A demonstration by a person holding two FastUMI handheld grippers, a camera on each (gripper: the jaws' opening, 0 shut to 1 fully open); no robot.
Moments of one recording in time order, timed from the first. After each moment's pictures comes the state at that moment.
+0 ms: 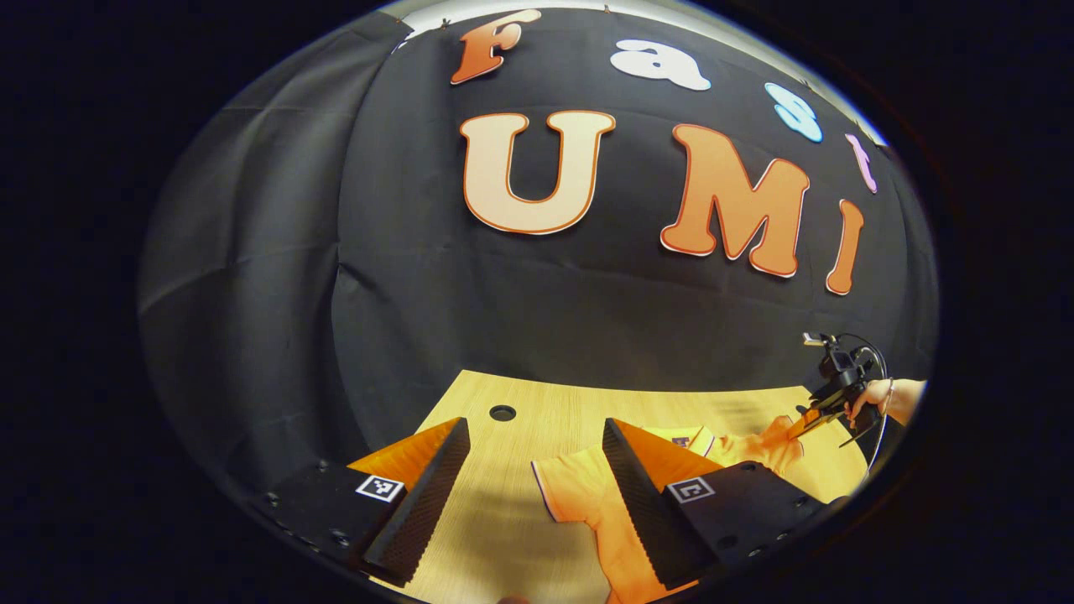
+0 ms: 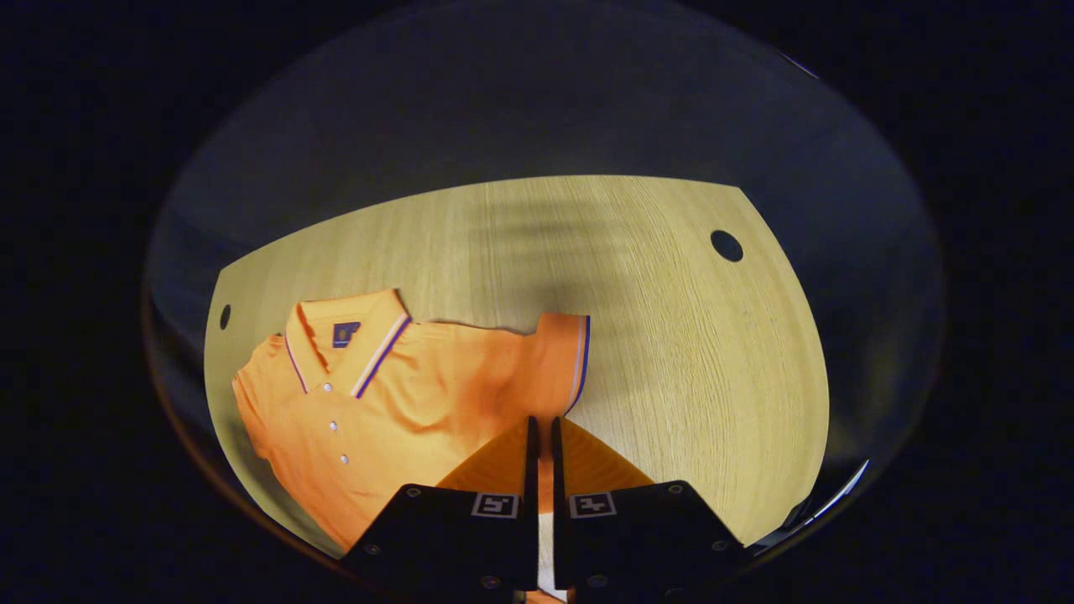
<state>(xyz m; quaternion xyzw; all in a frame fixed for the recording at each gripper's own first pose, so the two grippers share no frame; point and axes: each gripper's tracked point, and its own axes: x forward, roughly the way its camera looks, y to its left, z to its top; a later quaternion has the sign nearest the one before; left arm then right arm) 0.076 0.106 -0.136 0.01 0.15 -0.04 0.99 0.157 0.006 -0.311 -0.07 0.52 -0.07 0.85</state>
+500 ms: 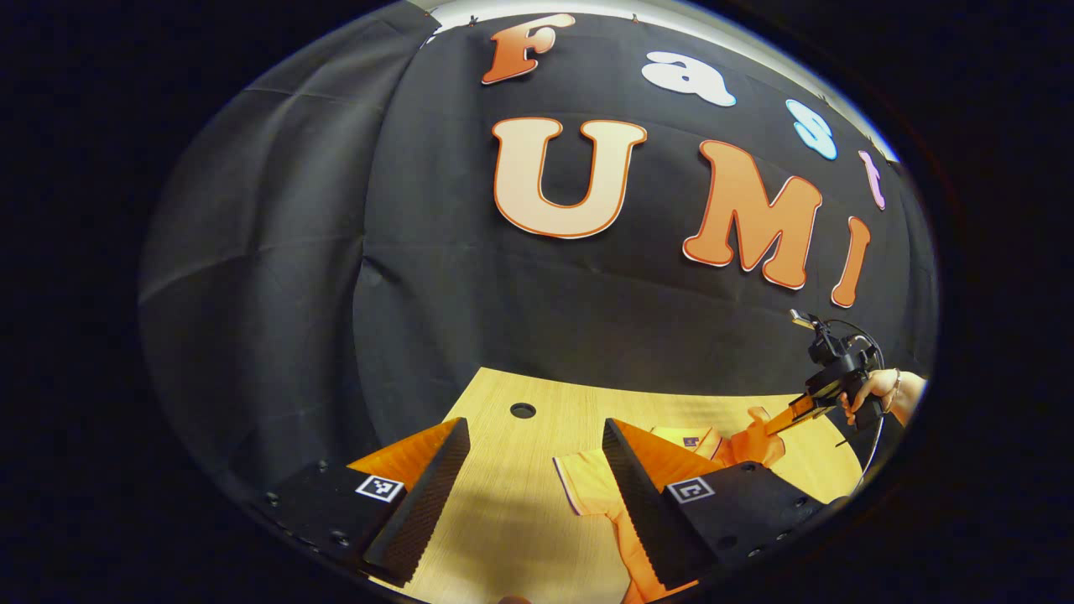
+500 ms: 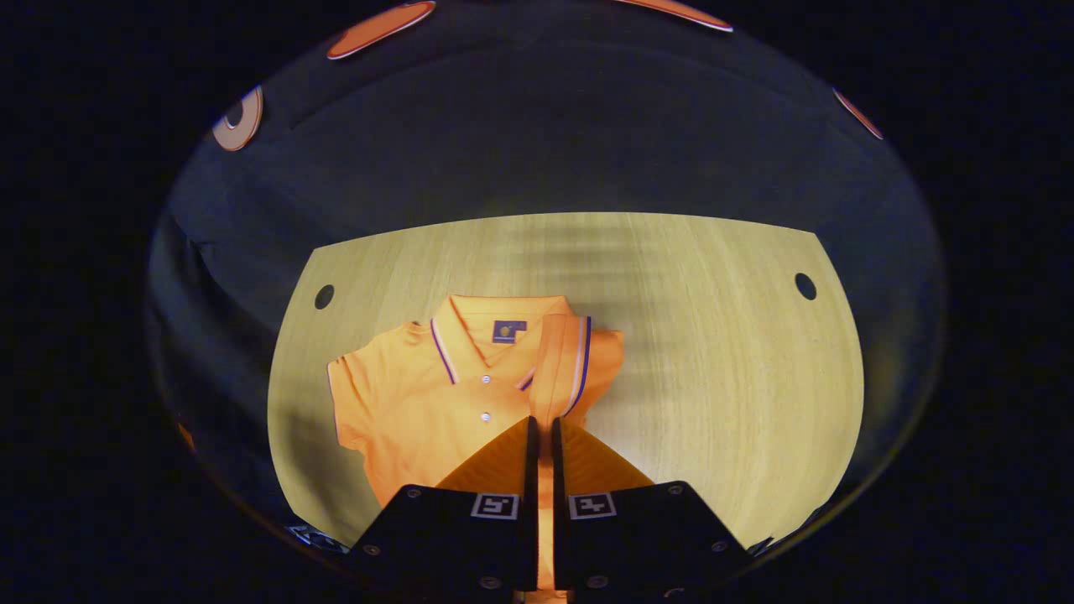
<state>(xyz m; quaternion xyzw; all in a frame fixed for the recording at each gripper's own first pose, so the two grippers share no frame) 0.061 0.161 -0.131 -0.01 0.15 -0.03 0.99 0.135 0.156 -0.299 -0.06 0.52 0.05 0.85</state>
